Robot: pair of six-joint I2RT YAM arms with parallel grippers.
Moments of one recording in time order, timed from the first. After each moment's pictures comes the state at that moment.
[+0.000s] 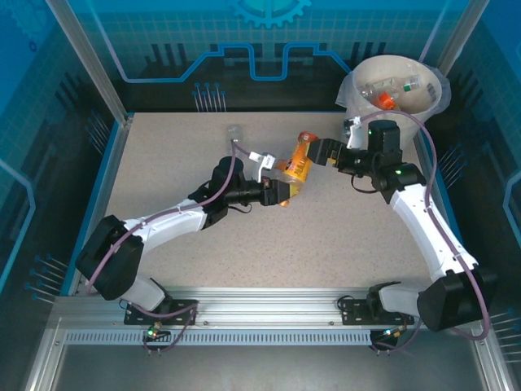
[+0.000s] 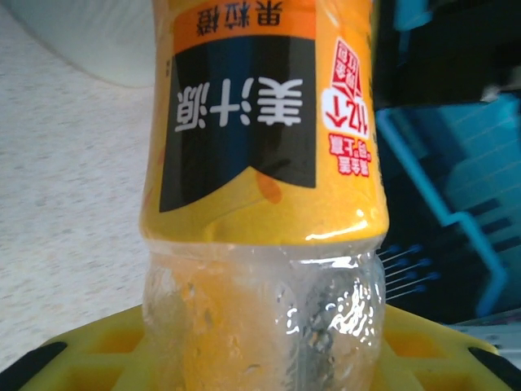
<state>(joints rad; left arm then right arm) -0.63 1.51 0.90 0.39 0.61 -0.72 0.20 1.26 1.19 -0.46 -0.60 0.53</state>
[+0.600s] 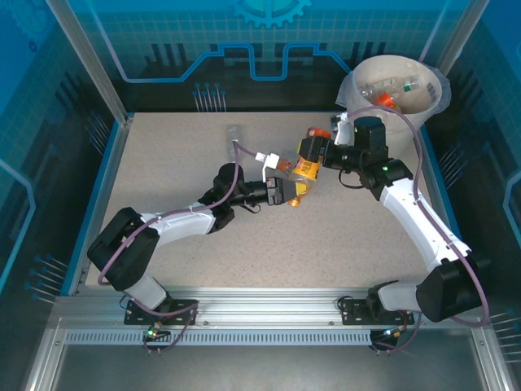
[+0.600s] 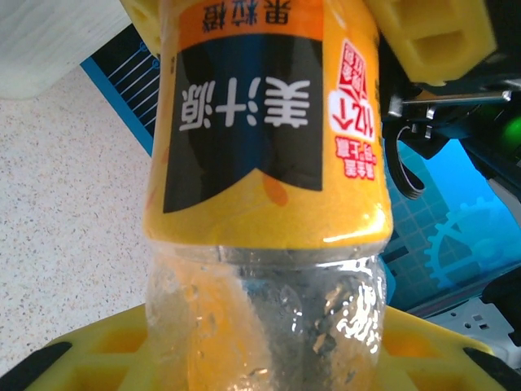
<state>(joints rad) -0.67 1.60 0.86 0.76 0.68 -0.95 0.28 1.32 1.21 -0.36 -0.53 0.58</state>
